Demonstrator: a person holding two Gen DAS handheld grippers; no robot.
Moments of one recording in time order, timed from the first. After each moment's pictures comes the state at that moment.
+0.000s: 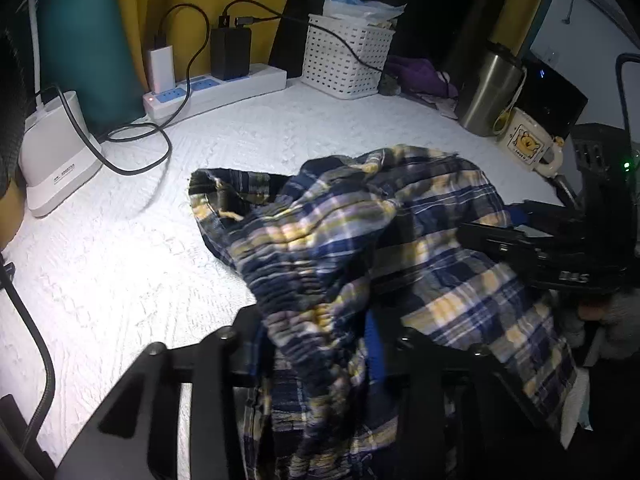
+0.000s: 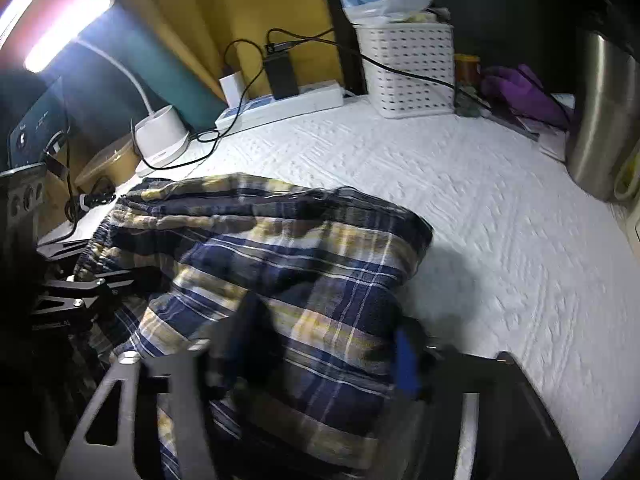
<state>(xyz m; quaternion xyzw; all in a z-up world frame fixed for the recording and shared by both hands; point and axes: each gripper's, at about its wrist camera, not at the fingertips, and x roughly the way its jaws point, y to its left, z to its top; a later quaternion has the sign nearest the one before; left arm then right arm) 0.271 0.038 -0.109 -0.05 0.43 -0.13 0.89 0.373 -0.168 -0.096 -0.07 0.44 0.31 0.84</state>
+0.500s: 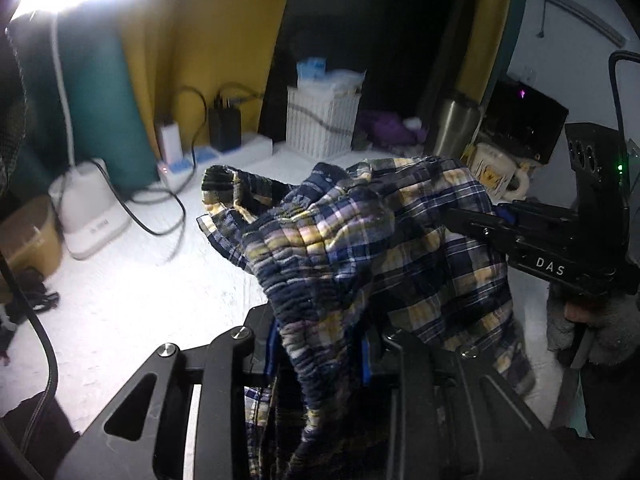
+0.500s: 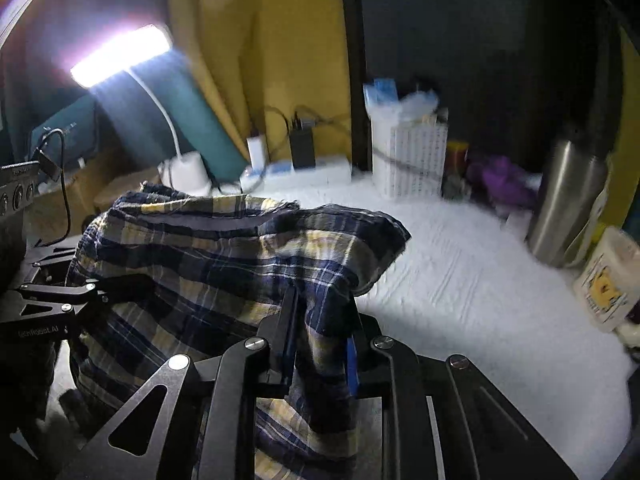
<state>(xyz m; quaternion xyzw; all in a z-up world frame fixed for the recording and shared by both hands) 0.218 0.028 -0.047 -0.03 0.35 -0.13 0.93 0.320 -0.174 -0.029 -0.09 0.32 0.30 0.89</state>
